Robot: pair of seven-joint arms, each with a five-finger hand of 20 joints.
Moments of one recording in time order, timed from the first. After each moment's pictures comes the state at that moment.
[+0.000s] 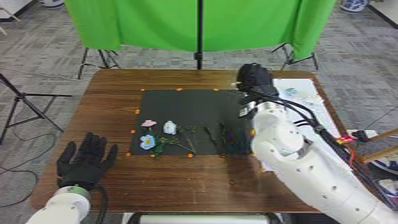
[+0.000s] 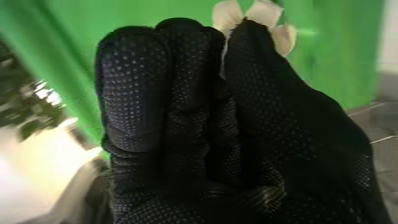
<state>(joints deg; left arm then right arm) 126.1 -60.9 -92.7 -124.6 -18.9 27.2 24.0 -65.9 -58.1 45.5 -96.9 -131.6 15.6 32.9</state>
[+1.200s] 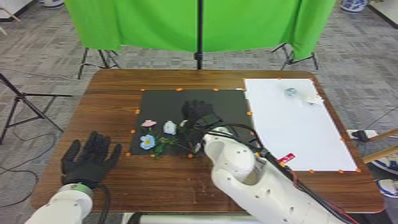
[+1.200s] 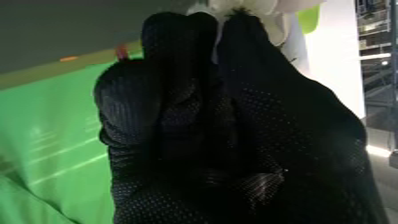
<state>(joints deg) 124.9 -60.7 -92.1 -124.9 -18.7 29.3 22.9 -69.0 -68.7 36.6 -96.8 -134.9 1.0 30.2</state>
